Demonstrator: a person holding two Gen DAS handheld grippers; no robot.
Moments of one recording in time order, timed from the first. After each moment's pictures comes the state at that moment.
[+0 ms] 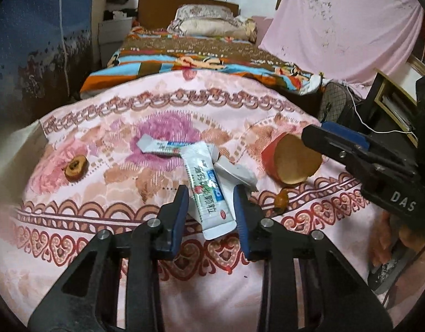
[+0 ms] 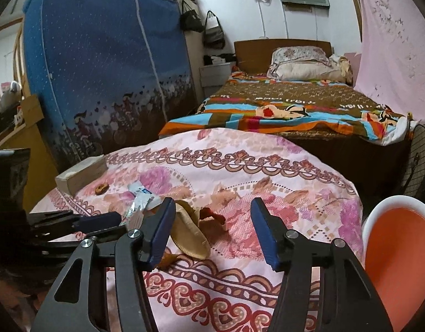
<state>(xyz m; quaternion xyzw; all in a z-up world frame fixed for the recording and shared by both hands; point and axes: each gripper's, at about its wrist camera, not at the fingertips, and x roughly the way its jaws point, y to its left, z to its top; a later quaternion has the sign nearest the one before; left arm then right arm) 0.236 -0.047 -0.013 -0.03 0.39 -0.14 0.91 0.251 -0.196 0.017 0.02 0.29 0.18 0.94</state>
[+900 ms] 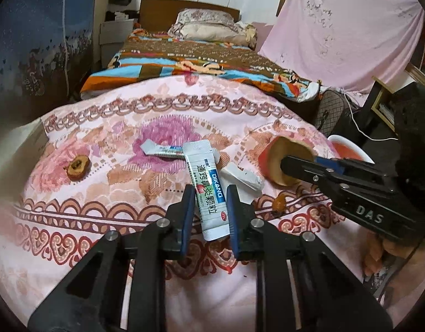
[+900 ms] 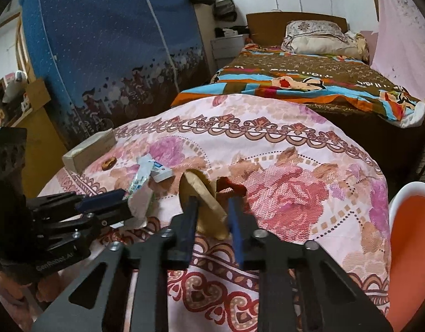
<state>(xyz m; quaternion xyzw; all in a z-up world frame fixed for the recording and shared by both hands) 0.229 -0.042 -0.007 -0.04 0.37 -0.15 0.92 0.264 -0.183 -0.002 0.02 0.36 0.22 0.91</state>
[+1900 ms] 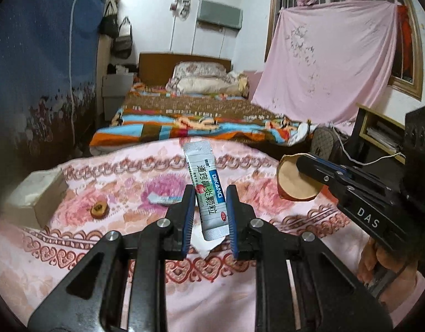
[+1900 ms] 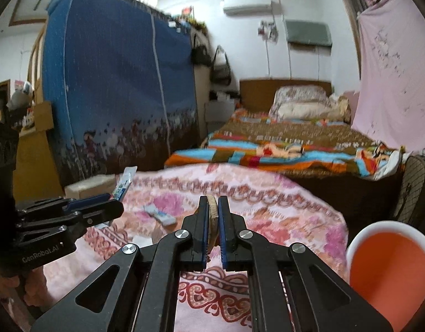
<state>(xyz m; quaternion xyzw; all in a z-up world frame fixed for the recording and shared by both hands) 0.183 -0.046 0.032 -0.03 0.22 -0.15 0.96 0.203 -0.197 0.039 0.00 0.17 0.18 0.97</state>
